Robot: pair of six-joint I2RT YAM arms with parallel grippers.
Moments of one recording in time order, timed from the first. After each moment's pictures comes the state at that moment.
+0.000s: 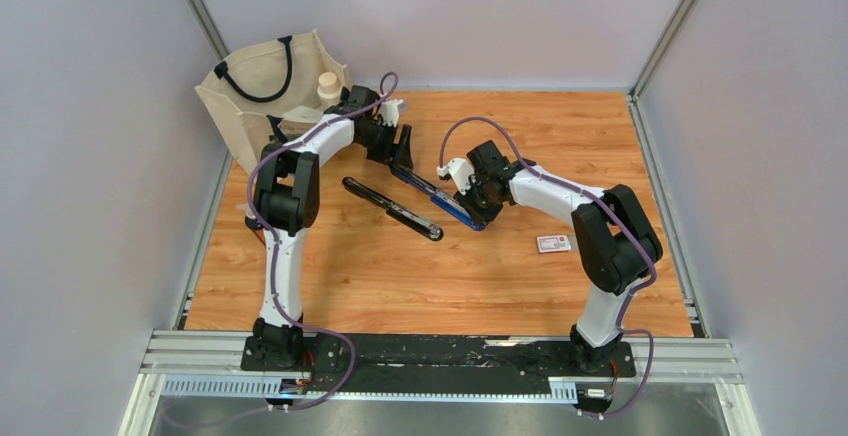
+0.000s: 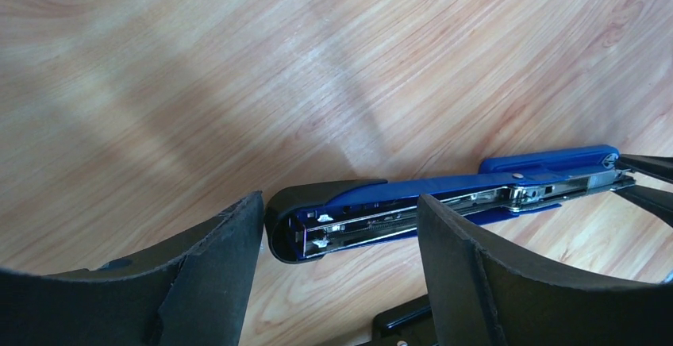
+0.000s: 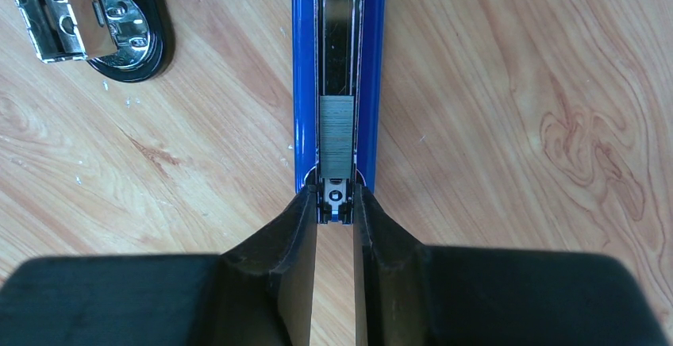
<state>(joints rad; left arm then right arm) -0.27 2.27 1.80 -0.59 0.55 0.03 0.54 1.80 1.18 -0.53 -0.17 -0.37</state>
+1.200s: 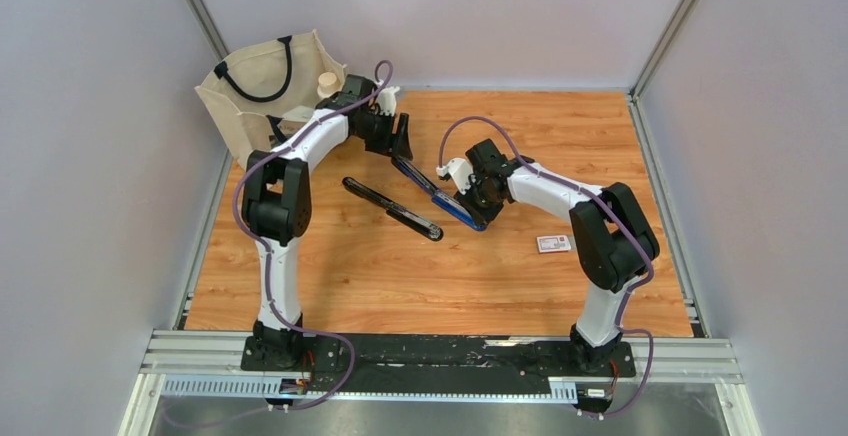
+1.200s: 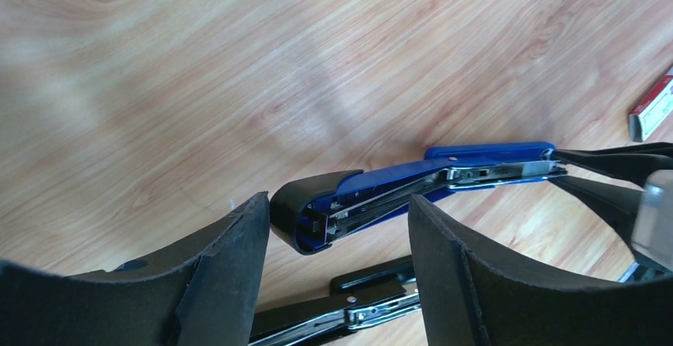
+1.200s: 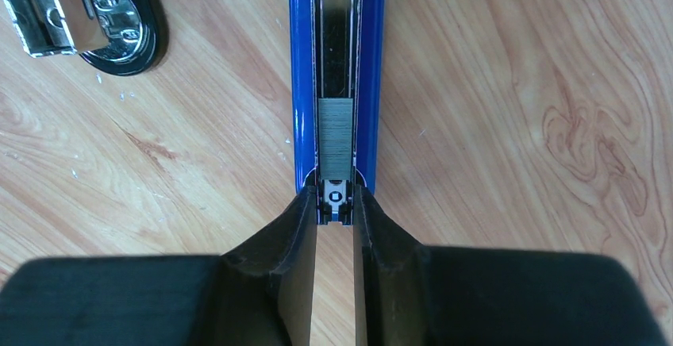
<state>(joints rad) -0.28 2.15 1.77 -0.62 0.53 -0.02 0.54 1.82 1.21 -0.57 -0.16 -0.38</state>
